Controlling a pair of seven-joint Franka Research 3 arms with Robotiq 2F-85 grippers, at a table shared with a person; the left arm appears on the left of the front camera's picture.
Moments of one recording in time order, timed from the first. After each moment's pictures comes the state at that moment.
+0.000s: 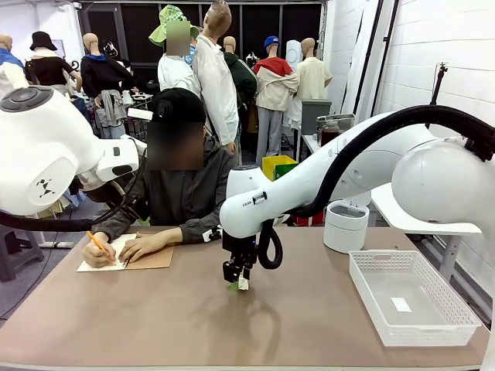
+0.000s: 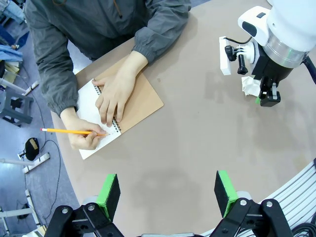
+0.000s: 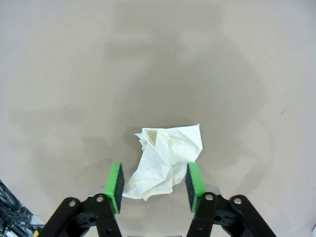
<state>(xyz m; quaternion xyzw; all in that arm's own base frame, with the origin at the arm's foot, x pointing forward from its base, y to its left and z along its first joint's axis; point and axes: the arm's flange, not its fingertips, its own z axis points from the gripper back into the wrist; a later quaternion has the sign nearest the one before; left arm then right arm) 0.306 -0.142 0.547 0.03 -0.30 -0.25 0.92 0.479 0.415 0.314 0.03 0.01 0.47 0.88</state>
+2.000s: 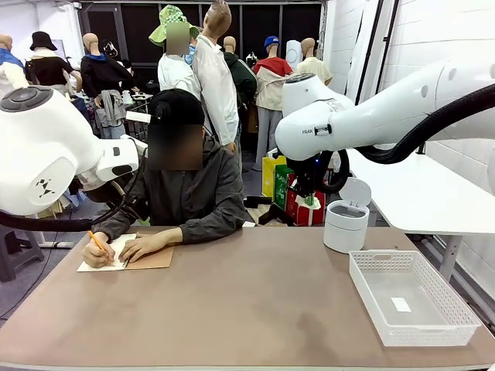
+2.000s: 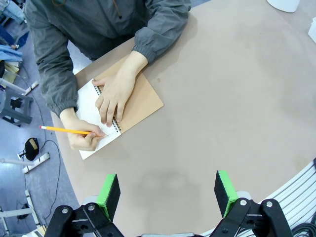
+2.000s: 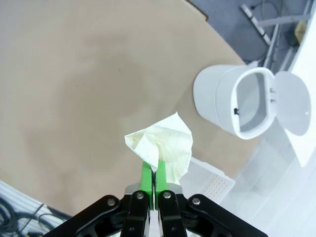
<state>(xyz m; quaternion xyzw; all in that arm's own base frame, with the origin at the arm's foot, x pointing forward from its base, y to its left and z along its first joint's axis) 0.306 -0.142 0.547 0.03 -0.30 -0.25 0.92 0.517 0.255 0.531 -0.12 -0.09 0.30 0.94</state>
